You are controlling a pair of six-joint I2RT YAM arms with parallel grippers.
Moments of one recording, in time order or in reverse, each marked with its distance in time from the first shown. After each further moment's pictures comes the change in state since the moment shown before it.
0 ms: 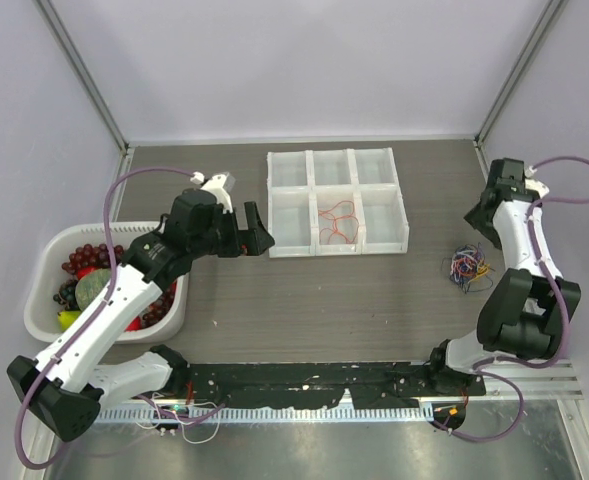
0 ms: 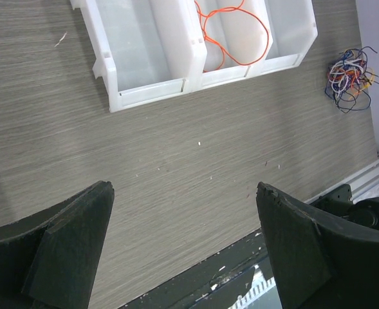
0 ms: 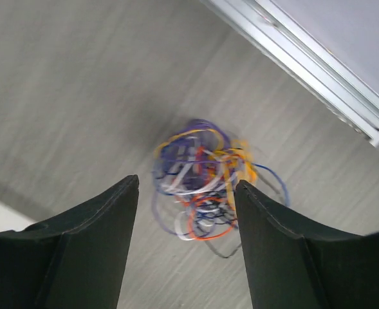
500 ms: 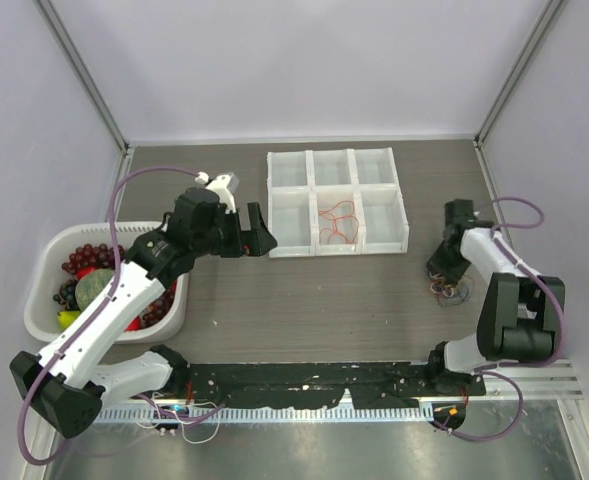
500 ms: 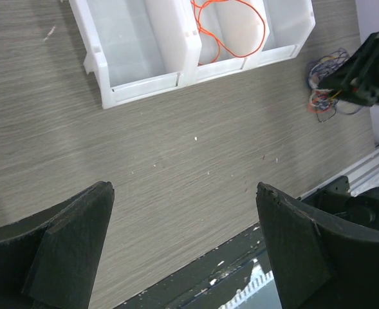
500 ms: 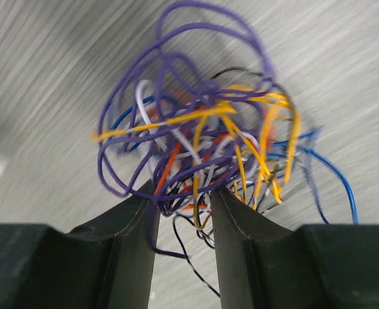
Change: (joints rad) left arm 0.000 0.015 0.000 0.001 0.031 0.017; right arm 0.050 -0.001 -0.349 0.051 -0.127 0.023
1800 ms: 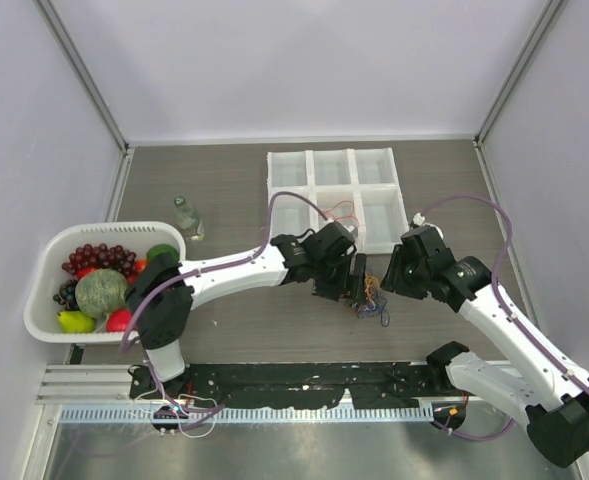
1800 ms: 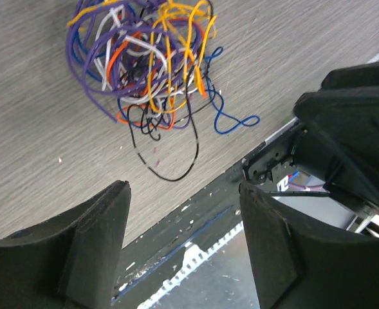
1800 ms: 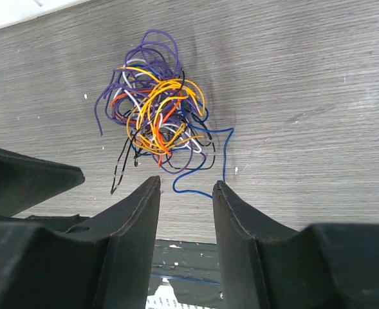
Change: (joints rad) left arm -0.472 0.673 0.188 0.188 0.072 -0.327; right arm 0.674 -0.580 -0.084 -0.169 -0.148 0.105
